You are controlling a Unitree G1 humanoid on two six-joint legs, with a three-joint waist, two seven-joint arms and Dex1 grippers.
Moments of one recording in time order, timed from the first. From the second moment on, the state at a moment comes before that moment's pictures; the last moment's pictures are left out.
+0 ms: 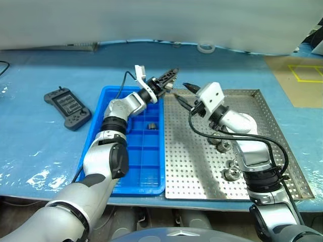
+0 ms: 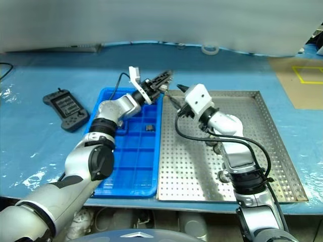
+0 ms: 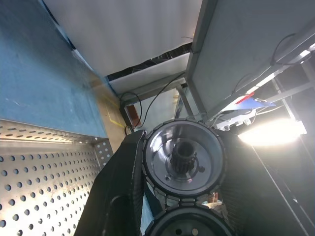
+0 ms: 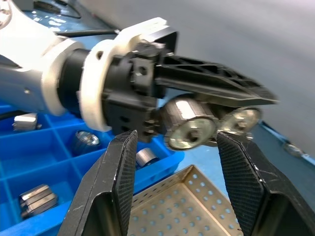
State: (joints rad) left arm -1.09 -0.02 0.48 0.91 -0.75 0.77 -0.70; right arm -0.44 -0.39 0.15 -0.22 0.05 0.25 0.58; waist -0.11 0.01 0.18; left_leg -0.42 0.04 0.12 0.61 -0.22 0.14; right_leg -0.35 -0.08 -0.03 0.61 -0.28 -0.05
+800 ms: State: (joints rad) left arm -1.09 -0.05 0.46 0.90 -0.74 0.80 -0.73; right arm -0.45 -0.39 0.14 -0.20 0.01 0.22 0.54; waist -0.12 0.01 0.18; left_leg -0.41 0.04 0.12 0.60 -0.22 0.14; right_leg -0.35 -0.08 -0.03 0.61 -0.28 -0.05
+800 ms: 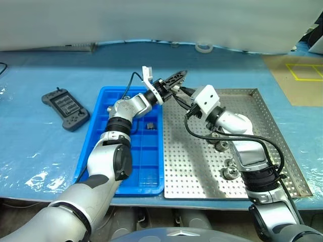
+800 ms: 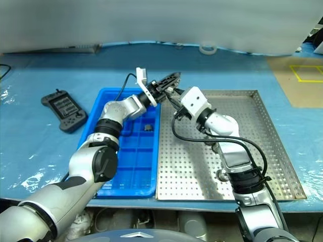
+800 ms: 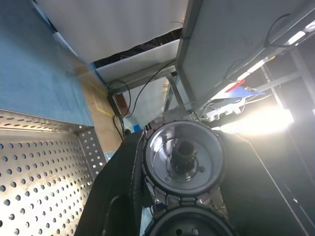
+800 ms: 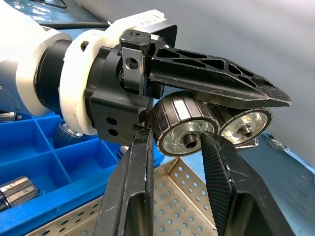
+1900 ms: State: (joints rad) left arm -1.11 -0.03 0.40 0.95 -0.72 0.79 -0.75; right arm -0.37 -0.47 0.13 -0.22 0.01 0.18 0.56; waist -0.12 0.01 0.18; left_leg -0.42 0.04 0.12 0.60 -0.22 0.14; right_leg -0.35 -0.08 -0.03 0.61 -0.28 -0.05
